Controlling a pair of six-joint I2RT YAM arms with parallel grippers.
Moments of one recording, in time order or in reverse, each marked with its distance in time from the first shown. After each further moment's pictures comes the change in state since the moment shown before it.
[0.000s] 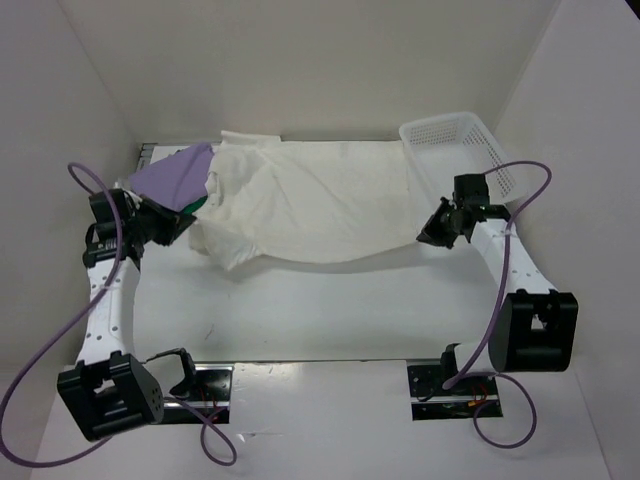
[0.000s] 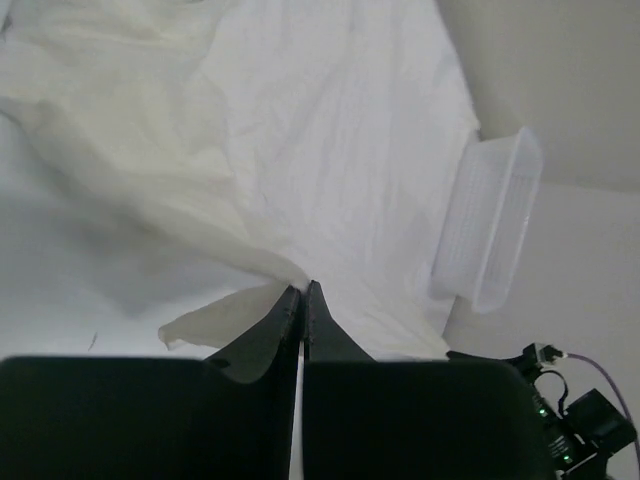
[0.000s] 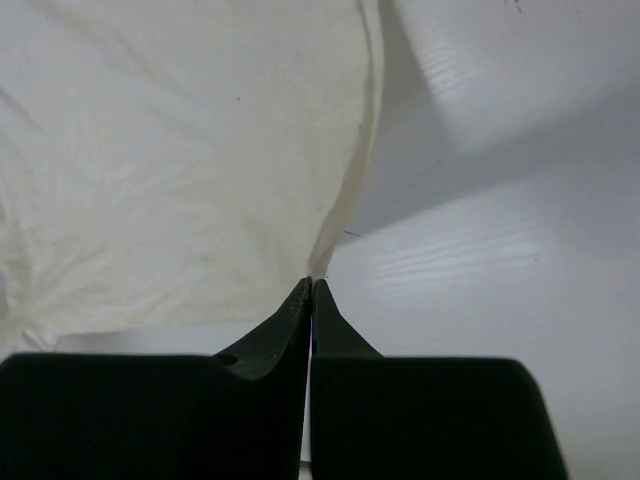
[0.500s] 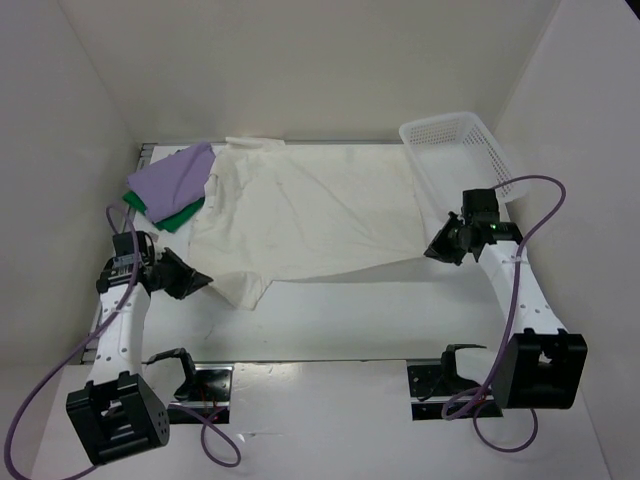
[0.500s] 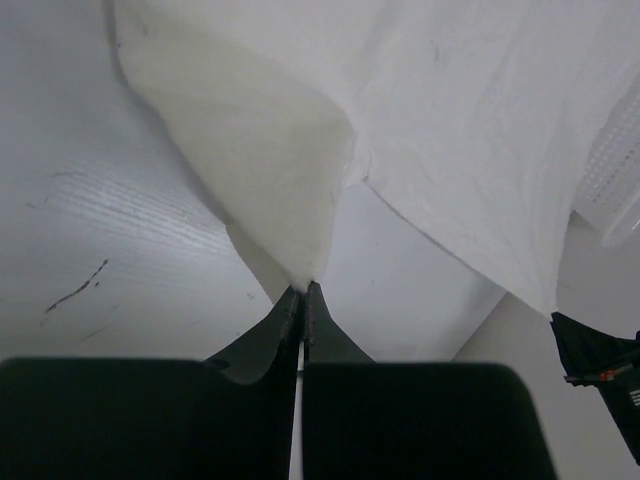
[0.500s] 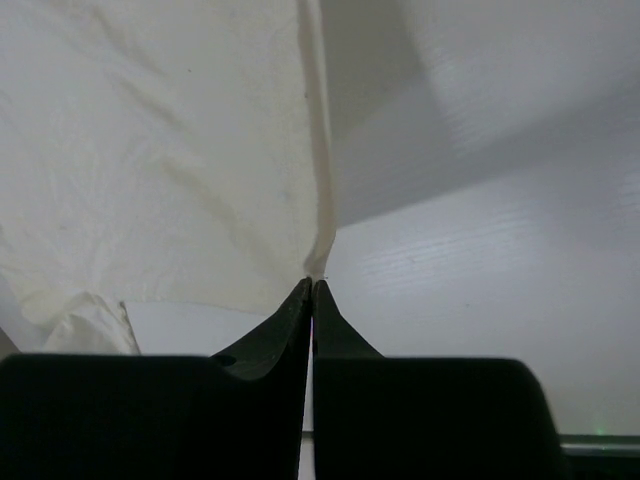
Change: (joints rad) left arm -0.004 -0.147 -0.279 -0.315 0.004 0.160; right arm -0.026 -0.189 -0.112 -0.110 0.031 -0.011
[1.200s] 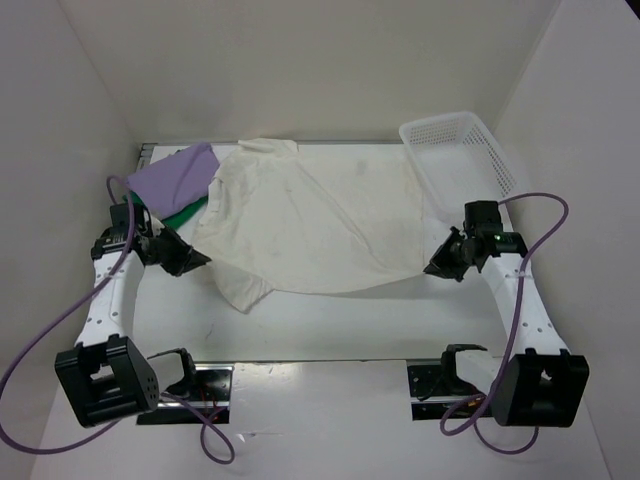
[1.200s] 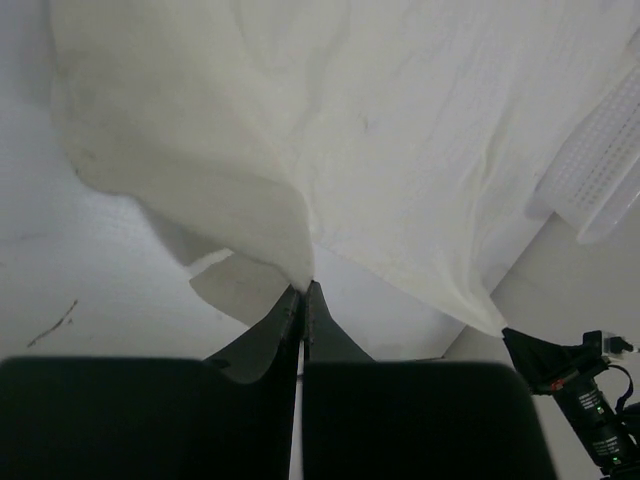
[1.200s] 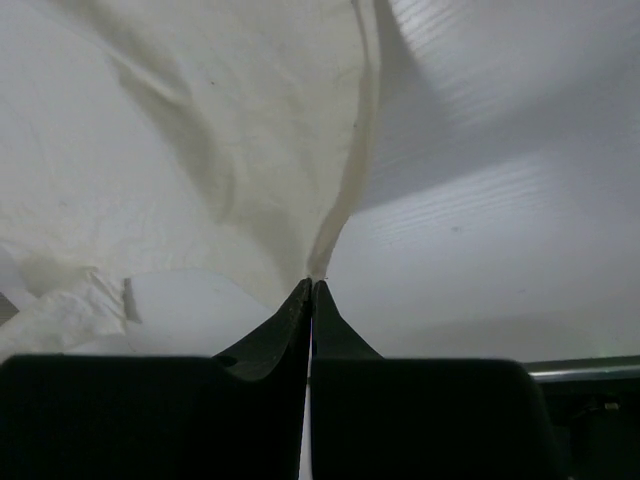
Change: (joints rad) left arm -0.028 0.185 0.216 -0.081 0.020 0.051; right arm -0.004 -0.109 -0.041 -0.170 -0.027 0.032
